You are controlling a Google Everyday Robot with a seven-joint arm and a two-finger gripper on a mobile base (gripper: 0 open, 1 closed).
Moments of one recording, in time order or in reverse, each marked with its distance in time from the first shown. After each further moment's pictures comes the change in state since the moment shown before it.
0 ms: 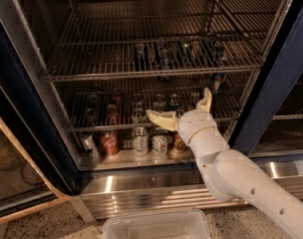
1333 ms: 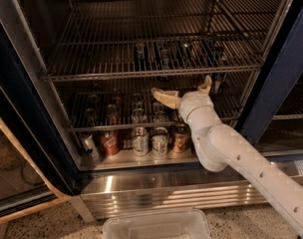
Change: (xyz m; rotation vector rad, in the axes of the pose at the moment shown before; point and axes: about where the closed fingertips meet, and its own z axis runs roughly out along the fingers) arm 0.014 -0.048 0.070 0.091 -0.017 0.079
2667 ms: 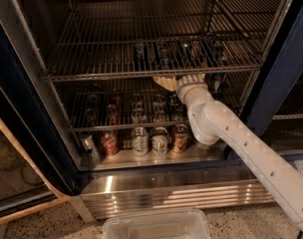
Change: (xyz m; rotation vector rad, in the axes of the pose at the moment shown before) arm 0.009 -0.023 0.079 0.004 -0.006 0.009
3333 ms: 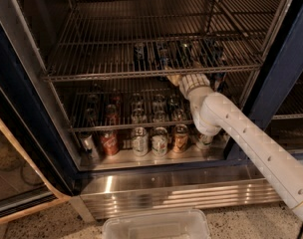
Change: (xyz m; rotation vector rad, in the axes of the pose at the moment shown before) arm 0.028 -0.028 0.032 0.024 0.077 0.024
